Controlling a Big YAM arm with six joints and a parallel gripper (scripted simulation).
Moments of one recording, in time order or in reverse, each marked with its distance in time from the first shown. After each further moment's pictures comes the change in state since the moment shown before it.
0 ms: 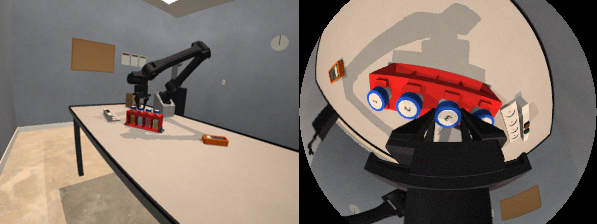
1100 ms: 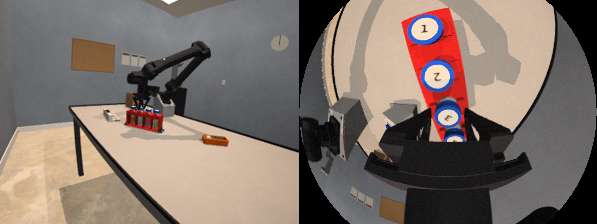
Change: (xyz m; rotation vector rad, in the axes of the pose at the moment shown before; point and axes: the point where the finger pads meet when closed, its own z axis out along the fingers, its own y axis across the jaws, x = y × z) arm 0.001 0.000 0.000 0.000 0.001 -1.100
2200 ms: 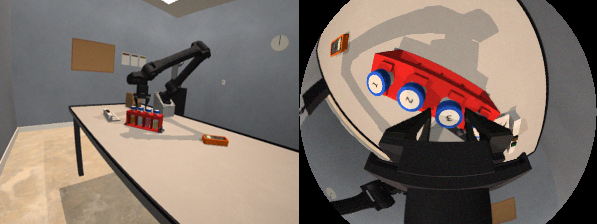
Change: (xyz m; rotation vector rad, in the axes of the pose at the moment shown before) arm 0.000 0.002 0.002 -0.014 -0.007 0.865
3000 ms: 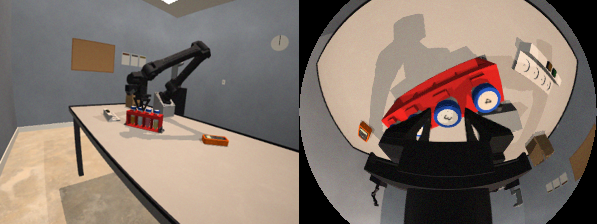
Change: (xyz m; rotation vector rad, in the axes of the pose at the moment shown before) arm 0.000 0.000 0.000 0.000 0.000 0.963
